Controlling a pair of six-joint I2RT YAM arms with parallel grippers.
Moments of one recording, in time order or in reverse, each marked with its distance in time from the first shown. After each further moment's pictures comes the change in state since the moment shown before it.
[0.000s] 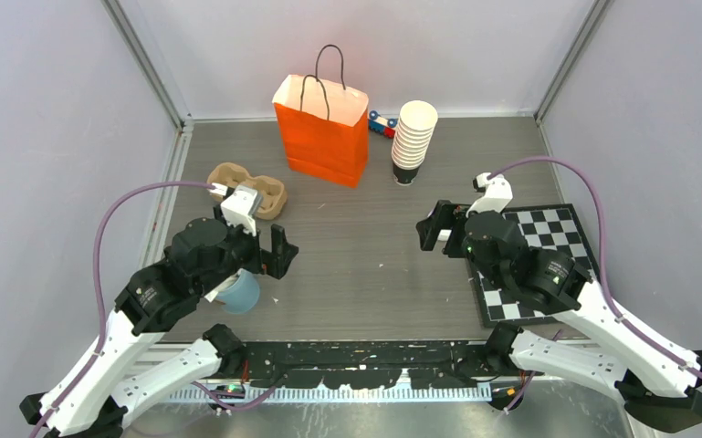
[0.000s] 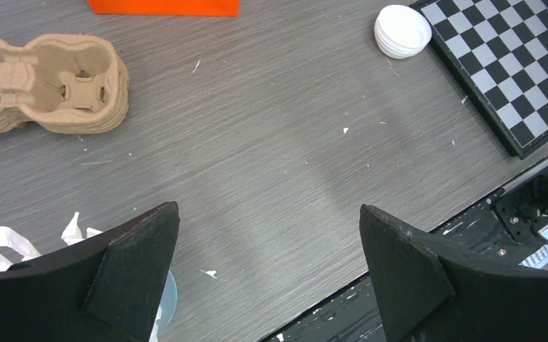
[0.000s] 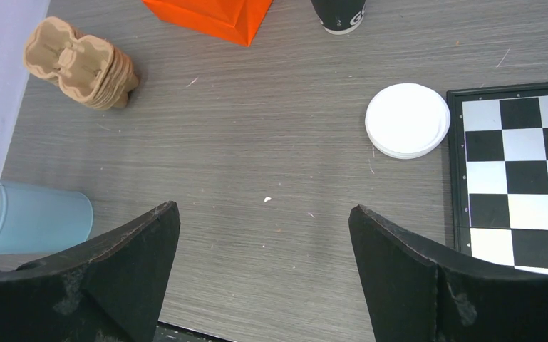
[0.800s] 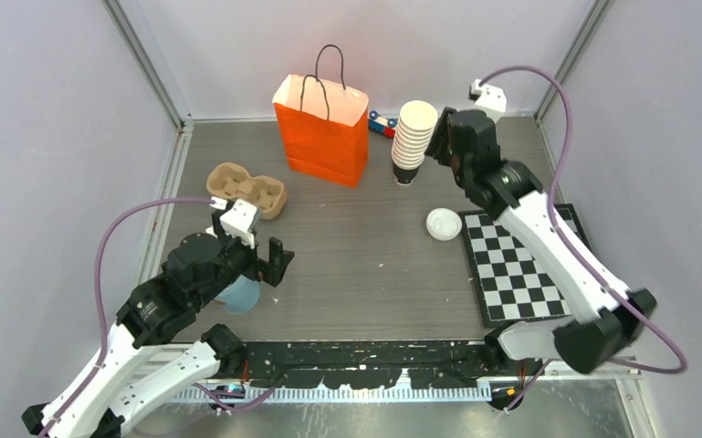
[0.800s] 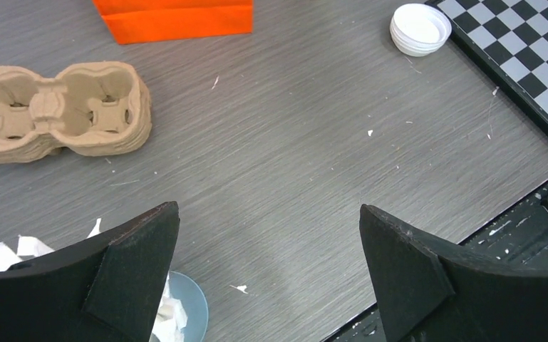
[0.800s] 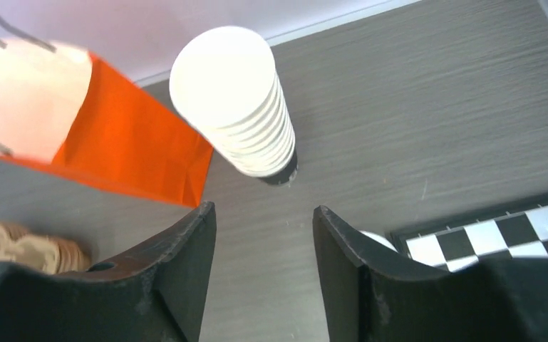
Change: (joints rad) left arm 0.000 -0.135 -0.139 0.090 -0.022 0.143; right arm -0.353 0.457 0.340 0.228 0.009 -0.170
